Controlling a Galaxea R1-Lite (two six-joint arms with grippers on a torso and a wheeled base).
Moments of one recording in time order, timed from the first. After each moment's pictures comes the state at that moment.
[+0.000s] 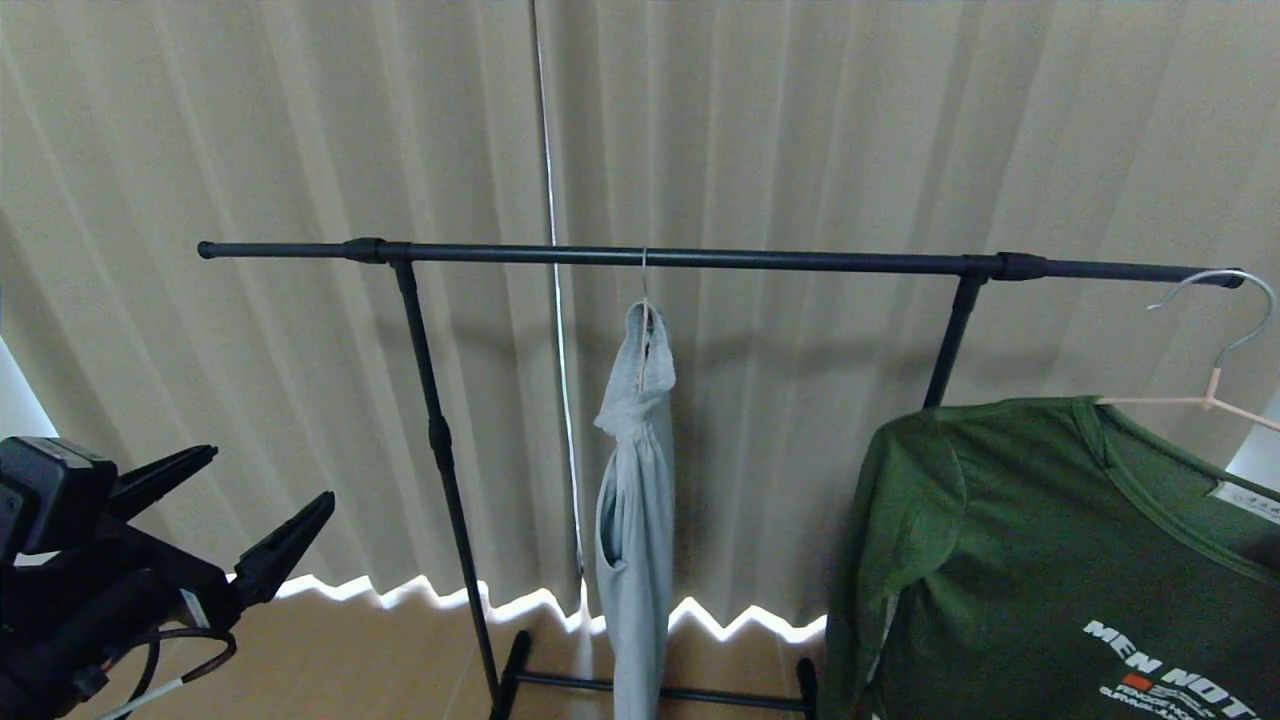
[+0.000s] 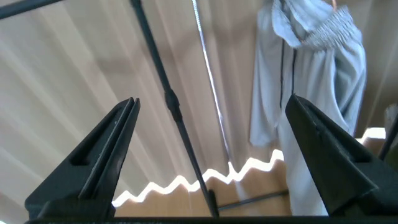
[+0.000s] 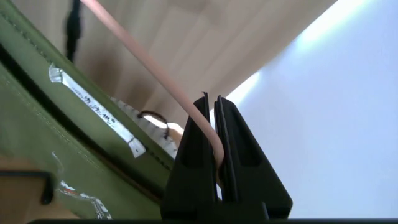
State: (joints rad) left arm 0.00 1.38 -0.03 -1.32 -0.24 0.27; right arm -0.25 1.00 -0.48 -0.24 -0.17 -0.50
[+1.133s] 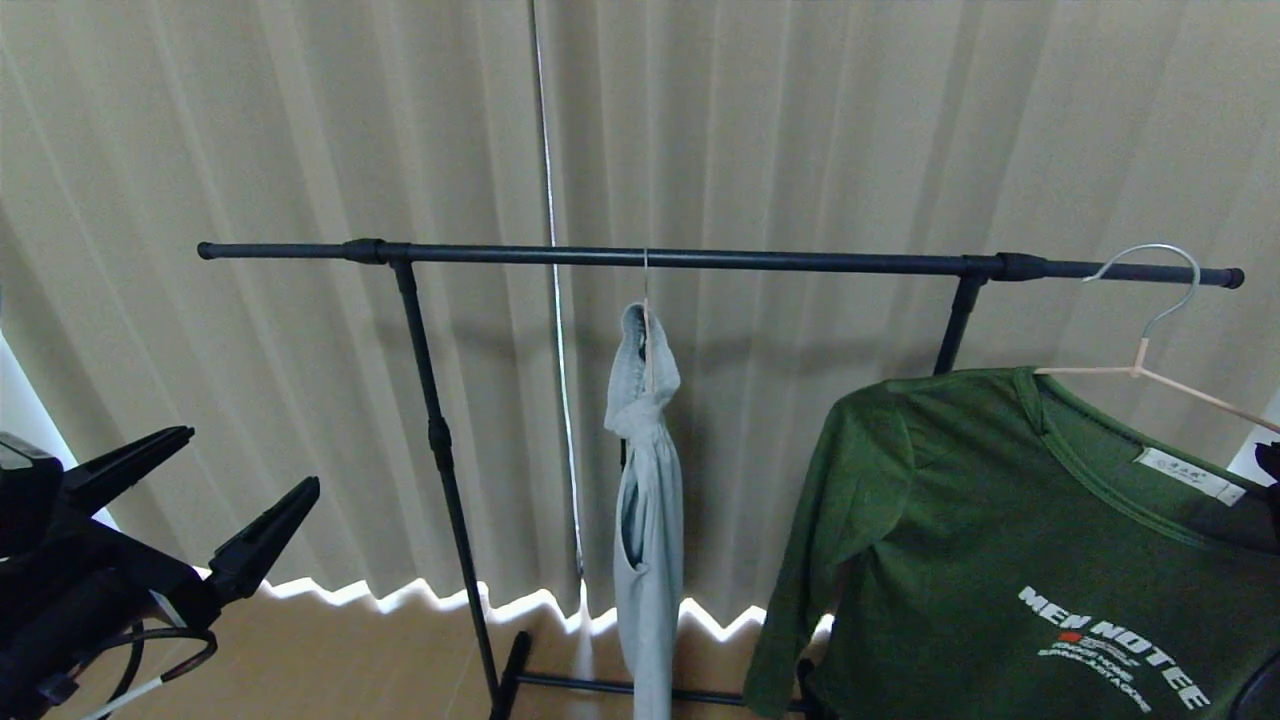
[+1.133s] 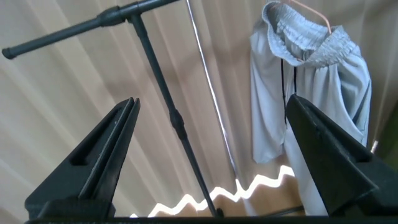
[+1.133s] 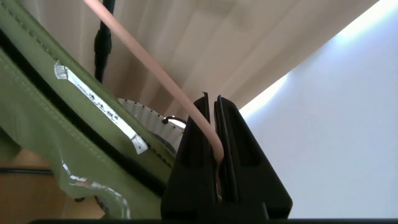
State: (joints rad) left arm -0.01 1.31 -0.03 -1.33 -0.24 0.27; right arm -0.12 1.13 -0.56 -0.23 -0.21 -0.38
